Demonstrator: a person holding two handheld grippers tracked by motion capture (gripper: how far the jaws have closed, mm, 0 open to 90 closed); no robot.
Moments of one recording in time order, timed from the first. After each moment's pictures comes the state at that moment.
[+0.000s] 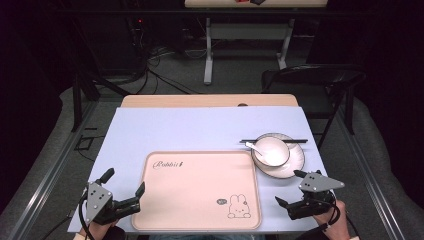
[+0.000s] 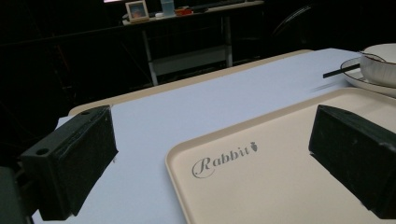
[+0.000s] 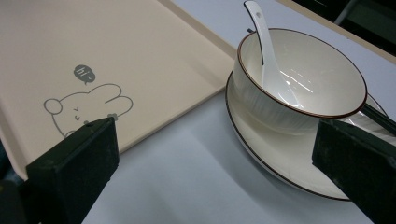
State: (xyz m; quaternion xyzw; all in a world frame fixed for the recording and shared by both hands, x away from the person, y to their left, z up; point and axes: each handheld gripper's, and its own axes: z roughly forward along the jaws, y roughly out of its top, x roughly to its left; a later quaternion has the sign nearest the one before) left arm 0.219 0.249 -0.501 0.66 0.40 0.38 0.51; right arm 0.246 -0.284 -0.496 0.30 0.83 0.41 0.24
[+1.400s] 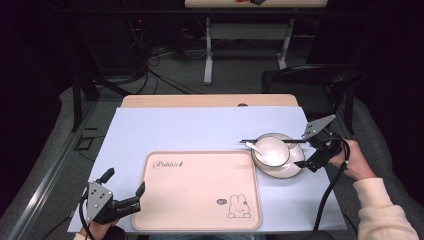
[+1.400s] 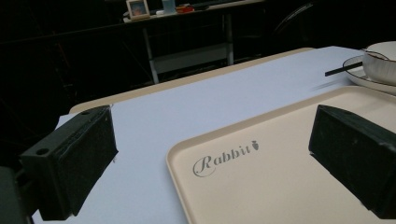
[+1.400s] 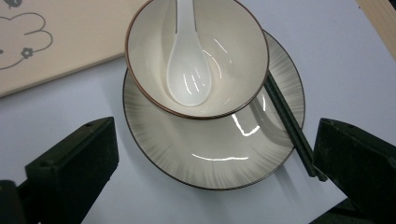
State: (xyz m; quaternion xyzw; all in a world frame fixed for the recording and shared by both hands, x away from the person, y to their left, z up) left arm 0.221 0.249 -0.501 0.67 0.40 0.38 0.50; right arm 0.376 -0.326 -0.436 0.21 0.94 0.25 0.14
